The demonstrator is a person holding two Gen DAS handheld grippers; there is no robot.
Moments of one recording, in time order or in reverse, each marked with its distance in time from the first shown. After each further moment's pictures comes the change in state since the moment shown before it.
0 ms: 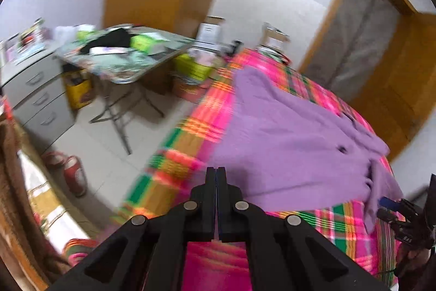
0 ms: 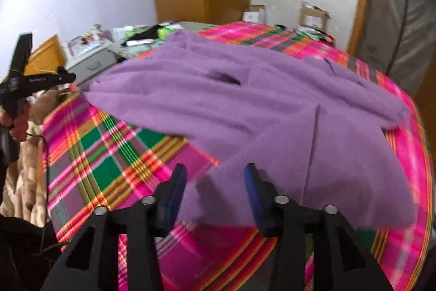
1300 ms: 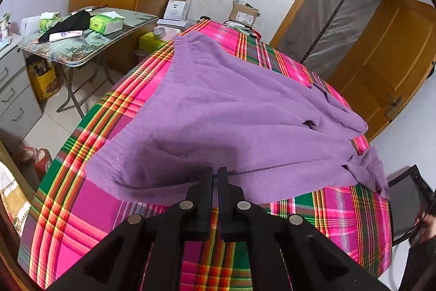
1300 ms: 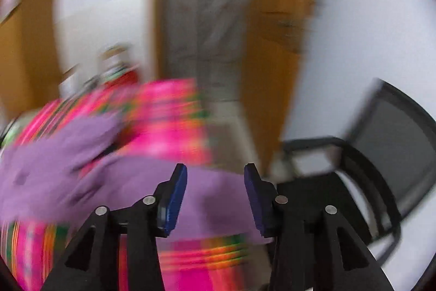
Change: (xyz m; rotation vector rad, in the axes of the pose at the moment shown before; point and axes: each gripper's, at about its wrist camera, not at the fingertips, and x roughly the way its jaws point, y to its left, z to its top) left arm 0.036 -0.049 -0.012 0.009 0.121 -0.121; right arm -0.157 -0.184 -0.058 0.476 -0.151 -0.622
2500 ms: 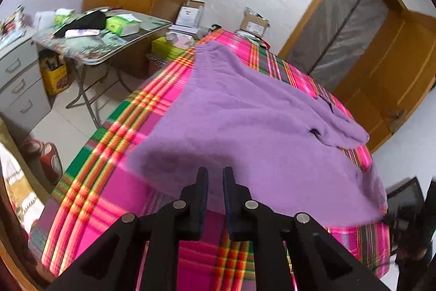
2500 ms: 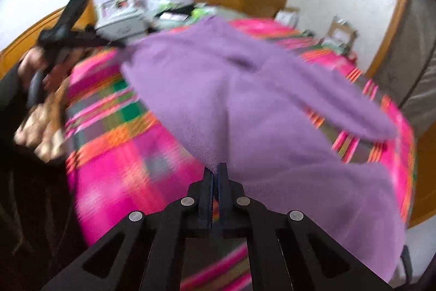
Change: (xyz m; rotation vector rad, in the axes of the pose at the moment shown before) left arm -0.029 0.026 -0.014 -0.085 -0.055 0.024; right arm -0.029 0.198 -0.076 -0.737 0.175 0.713
